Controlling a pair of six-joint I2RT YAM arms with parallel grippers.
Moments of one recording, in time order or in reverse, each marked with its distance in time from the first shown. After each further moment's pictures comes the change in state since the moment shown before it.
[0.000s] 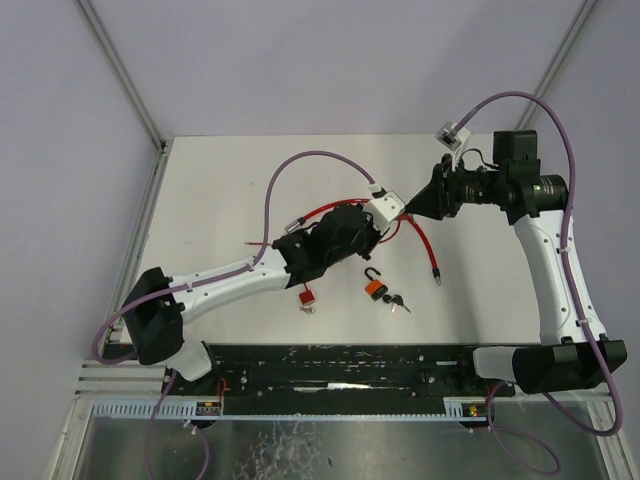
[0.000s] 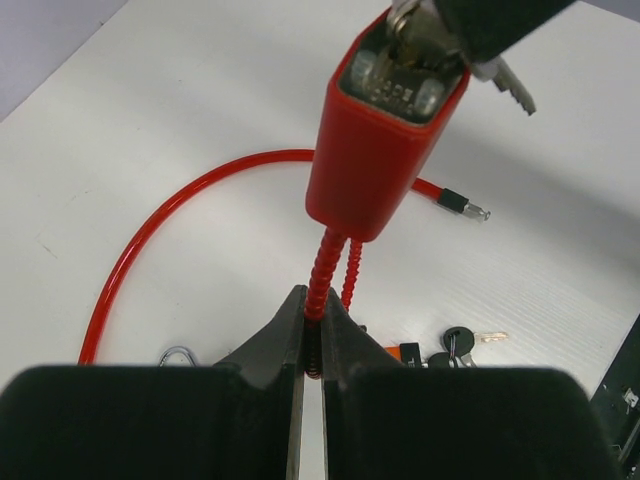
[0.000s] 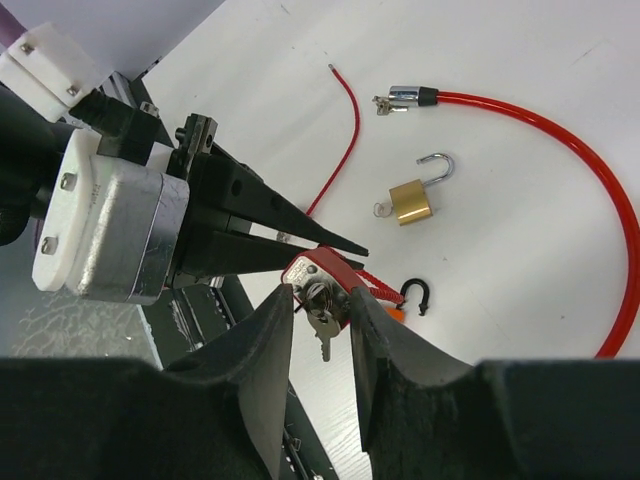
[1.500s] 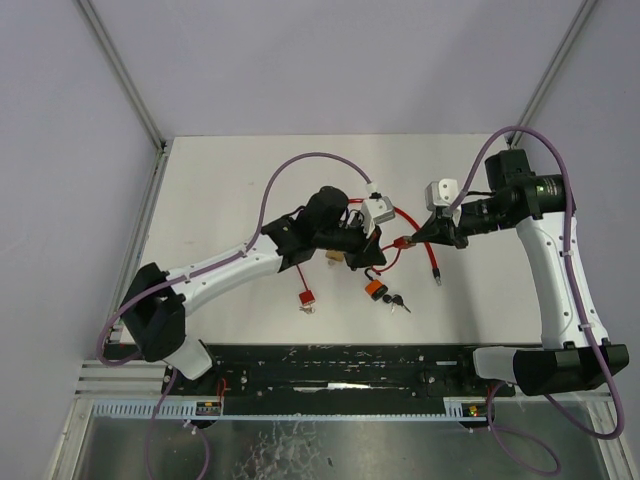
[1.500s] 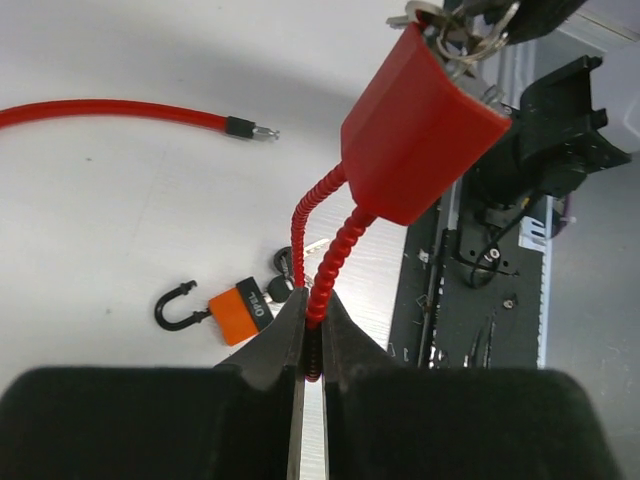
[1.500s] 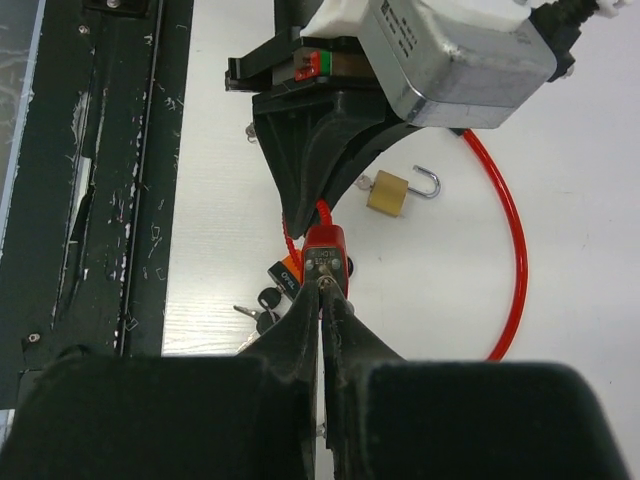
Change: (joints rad) left arm 0.145 -0.001 0.000 -0.127 0.678 -0.093; right arm 0.014 -0.008 0.033 -0.538 -0.087 -1.160
